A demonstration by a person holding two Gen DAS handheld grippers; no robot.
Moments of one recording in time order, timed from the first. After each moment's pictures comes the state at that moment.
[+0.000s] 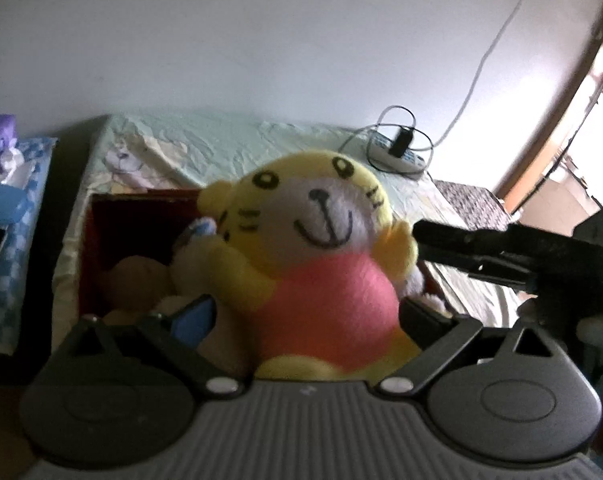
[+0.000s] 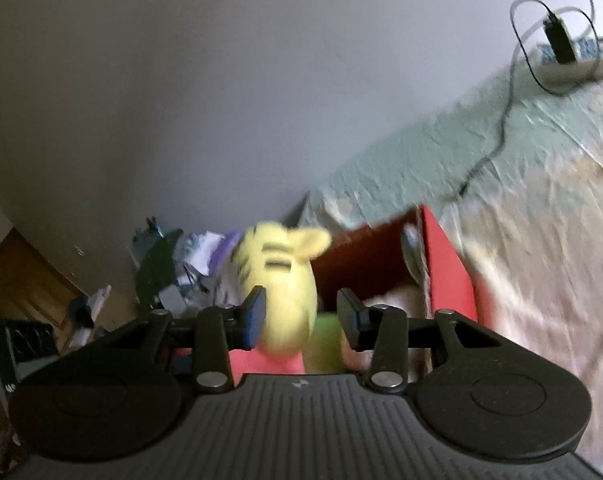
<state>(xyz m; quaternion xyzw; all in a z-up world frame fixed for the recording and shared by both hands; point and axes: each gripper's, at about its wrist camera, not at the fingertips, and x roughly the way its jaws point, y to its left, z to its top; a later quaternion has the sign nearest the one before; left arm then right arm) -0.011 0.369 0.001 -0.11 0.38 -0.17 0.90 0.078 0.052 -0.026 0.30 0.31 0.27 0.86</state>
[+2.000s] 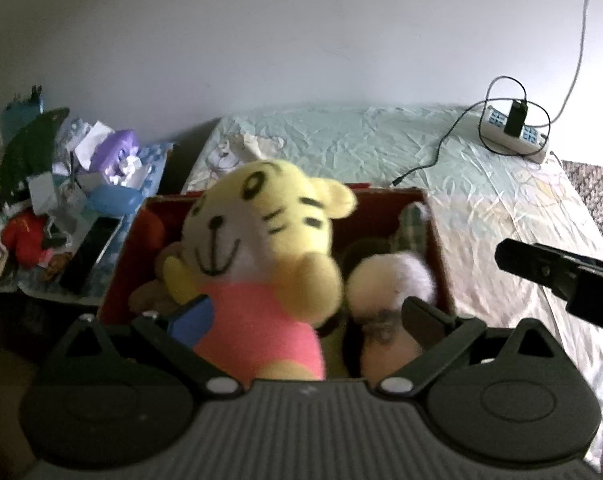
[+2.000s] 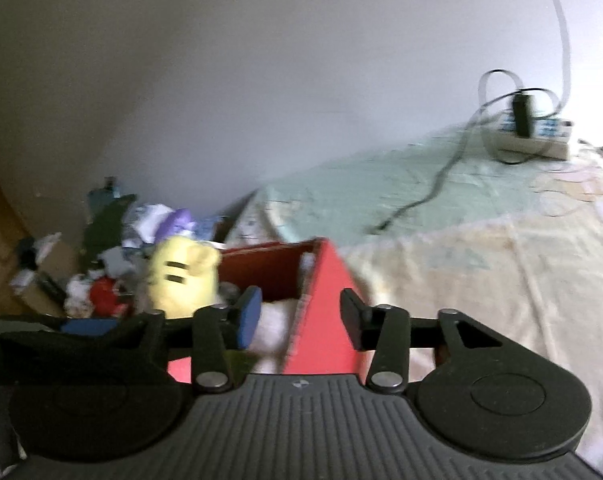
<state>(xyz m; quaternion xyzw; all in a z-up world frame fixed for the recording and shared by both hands) 0.001 0.243 0.021 0.01 0.42 0.09 0.90 0.061 -0.017 -0.002 0.16 0.32 0.23 0.90</state>
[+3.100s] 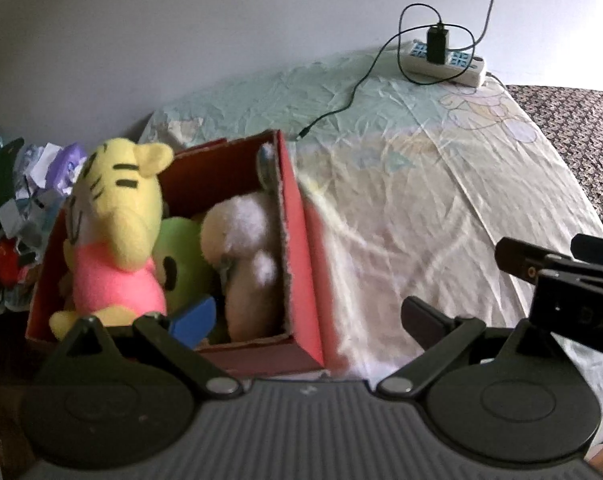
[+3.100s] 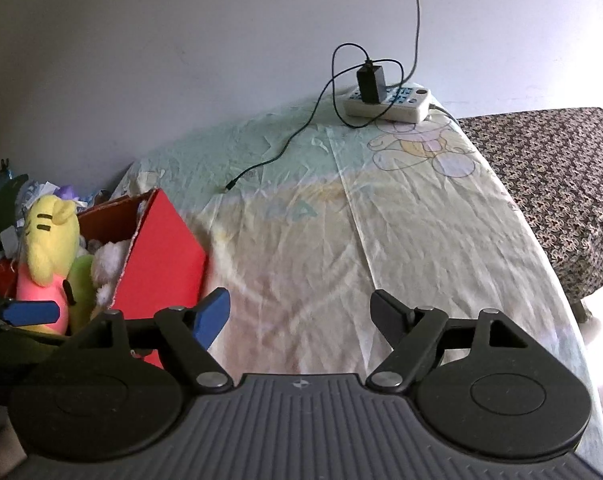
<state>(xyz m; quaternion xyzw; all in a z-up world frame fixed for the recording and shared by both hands) 0.000 0.142 -0.016 0.08 0.47 0.04 0.88 0.023 -0.093 -0.024 0.11 0.38 0.08 0.91</state>
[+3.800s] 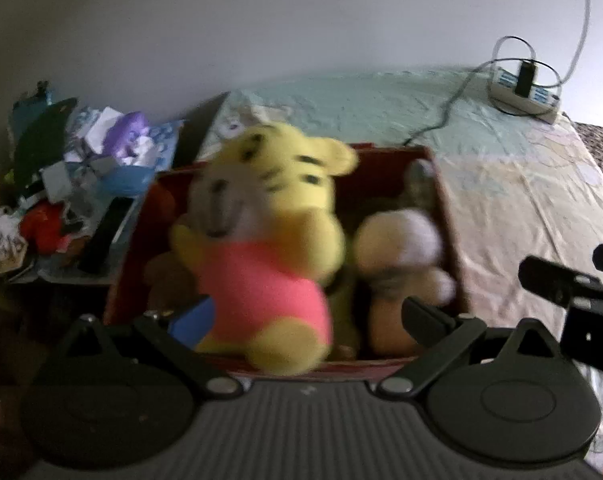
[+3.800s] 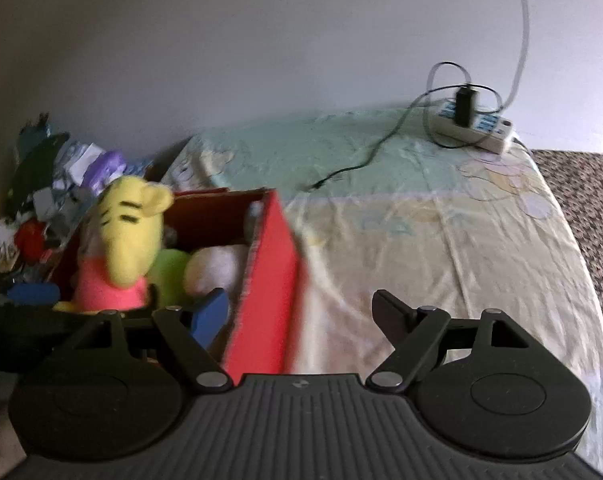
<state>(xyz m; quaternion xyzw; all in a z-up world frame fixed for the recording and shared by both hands) 0.005 0.254 0.014 0.04 0.47 0.10 0.88 0.043 0.011 0.017 0.05 0.40 0.14 0.91</state>
